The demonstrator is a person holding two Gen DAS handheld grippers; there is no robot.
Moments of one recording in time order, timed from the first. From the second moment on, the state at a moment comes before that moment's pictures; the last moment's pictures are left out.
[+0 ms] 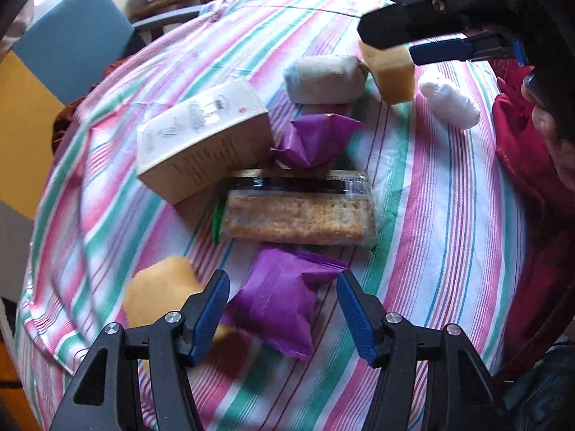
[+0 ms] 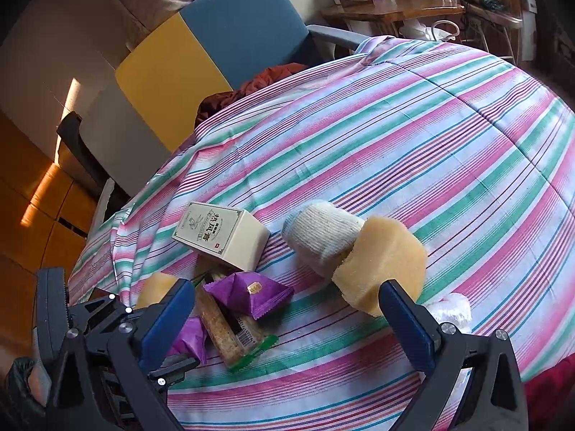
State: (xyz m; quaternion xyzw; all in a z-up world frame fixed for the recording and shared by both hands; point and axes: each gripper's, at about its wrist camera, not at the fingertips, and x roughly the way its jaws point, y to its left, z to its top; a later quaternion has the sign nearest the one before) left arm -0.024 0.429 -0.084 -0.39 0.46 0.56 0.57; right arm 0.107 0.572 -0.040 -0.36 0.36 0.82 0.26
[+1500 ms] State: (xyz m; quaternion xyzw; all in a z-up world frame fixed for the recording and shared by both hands) left arm -0.021 0.221 -0.030 -0.46 0.10 0.75 0.47; right arm -0.049 0.527 -0.050 -0.52 0.06 0.84 0.15
